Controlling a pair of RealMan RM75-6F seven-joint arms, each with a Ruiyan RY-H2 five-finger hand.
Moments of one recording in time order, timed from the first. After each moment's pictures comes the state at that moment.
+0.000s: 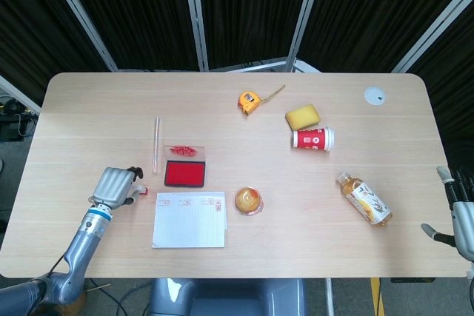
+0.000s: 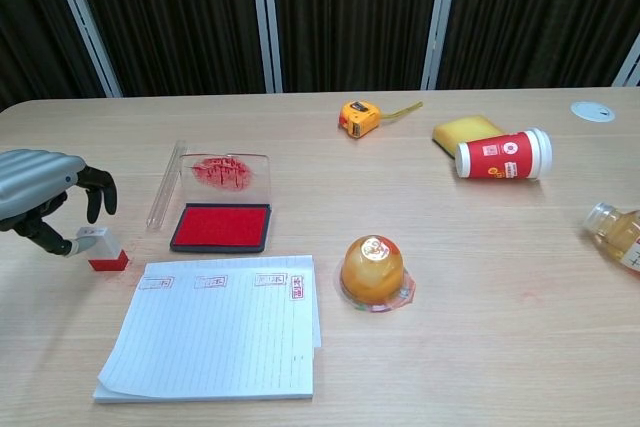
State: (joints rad) left arm -0.50 -1.57 -0.09 -1.34 1.20 1.05 0.42; right arm 0.06 -0.93 0.09 -1.78 -1.40 1.46 -0.15
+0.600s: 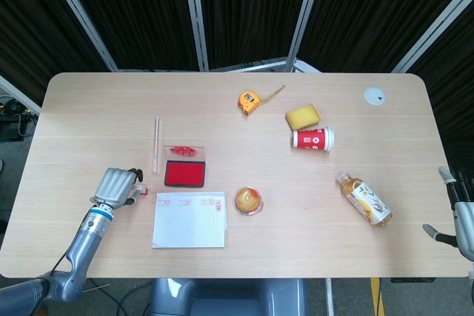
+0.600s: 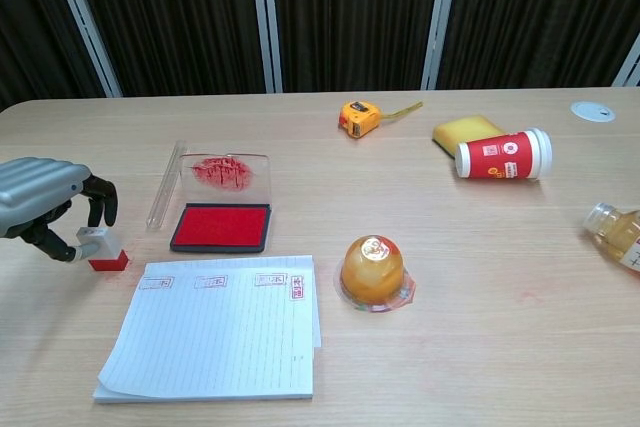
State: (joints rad) left arm -0.51 -1.60 -0.08 -1.28 1.20 1.03 0.41; right arm 0.06 -0.93 0.09 -1.77 -1.38 1.45 -0.14
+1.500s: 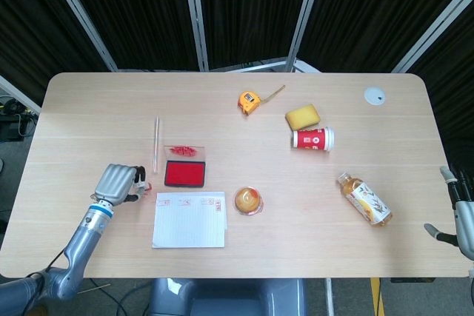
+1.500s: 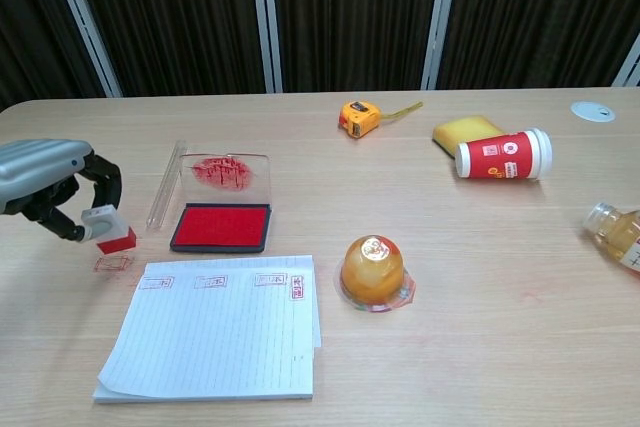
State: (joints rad) left arm -0.53 -1.53 -0.11 -1.39 1.21 1.01 0.31; right arm 0.06 -0.94 0.10 -1.76 -1.37 1.45 -0.16
